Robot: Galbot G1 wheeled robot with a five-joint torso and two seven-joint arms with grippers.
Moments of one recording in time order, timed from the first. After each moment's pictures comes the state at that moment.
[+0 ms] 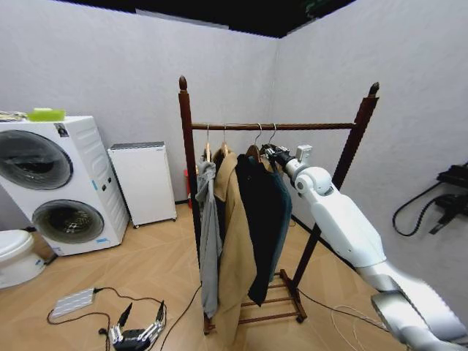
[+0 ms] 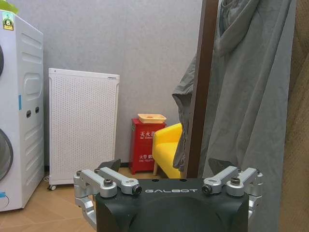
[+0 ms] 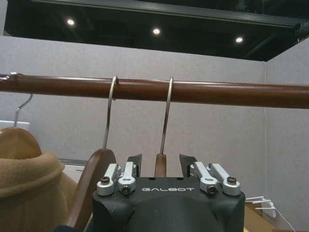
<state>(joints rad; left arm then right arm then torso) 1.86 -1.52 -0.65 -2.22 -0.22 -0.12 0.14 -0.10 0.94 0.10 1.53 0.77 -0.39 0.06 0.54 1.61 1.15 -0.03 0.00</state>
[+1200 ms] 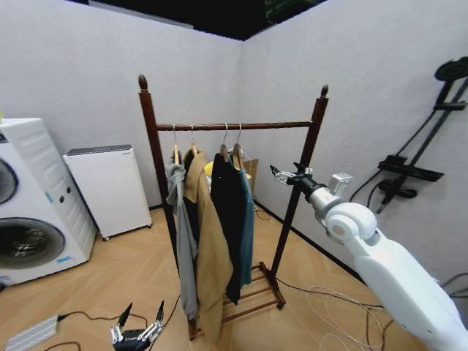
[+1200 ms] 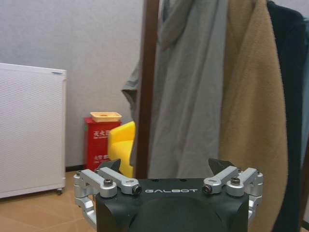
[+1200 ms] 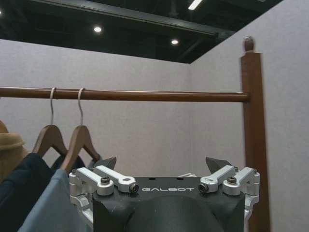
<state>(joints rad) 1.86 -1.52 -0.65 -2.22 -0.22 -0.12 0.14 -0.60 0.74 0.40 2.05 0.97 -0.41 0.29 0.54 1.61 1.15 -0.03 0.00</state>
